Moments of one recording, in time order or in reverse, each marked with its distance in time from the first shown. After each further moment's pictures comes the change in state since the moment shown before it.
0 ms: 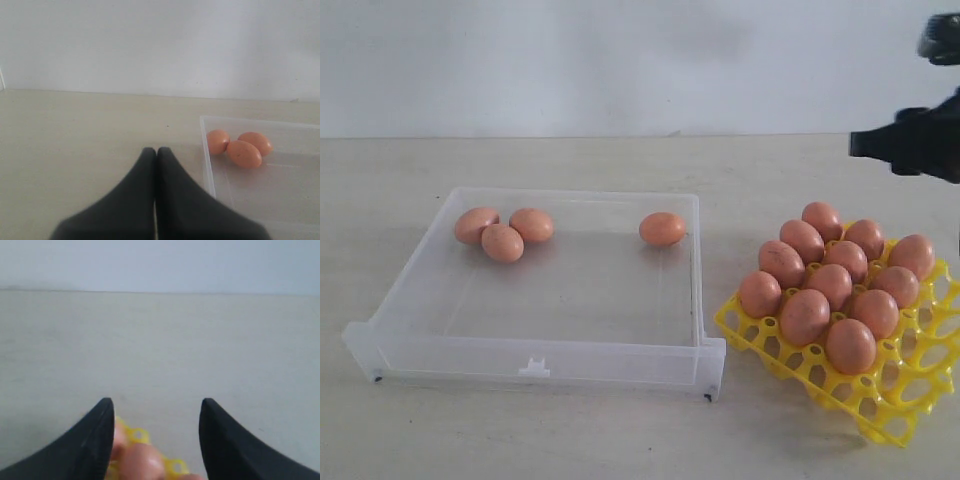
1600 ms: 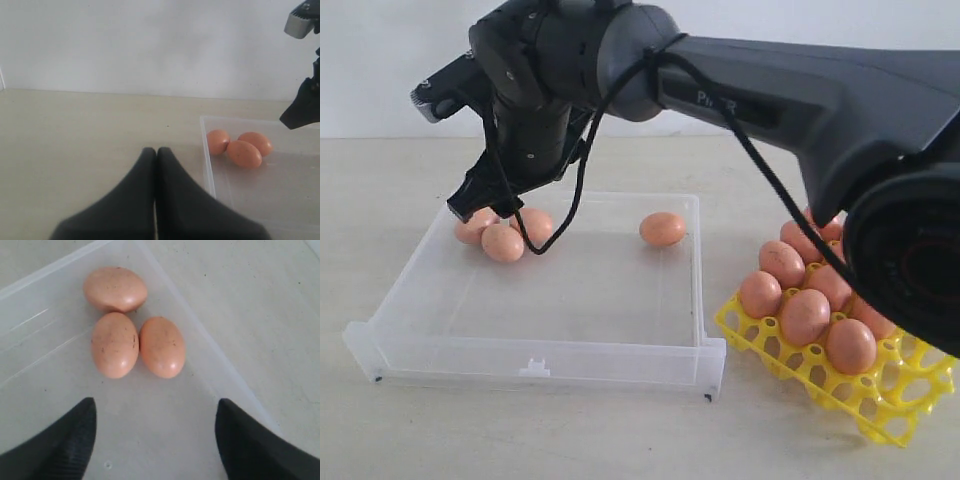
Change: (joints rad) left arm 0.000 0.000 0.000 0.000 0.000 0.000; right arm 0.612 0.862 -1.342 1.515 0.681 -1.794
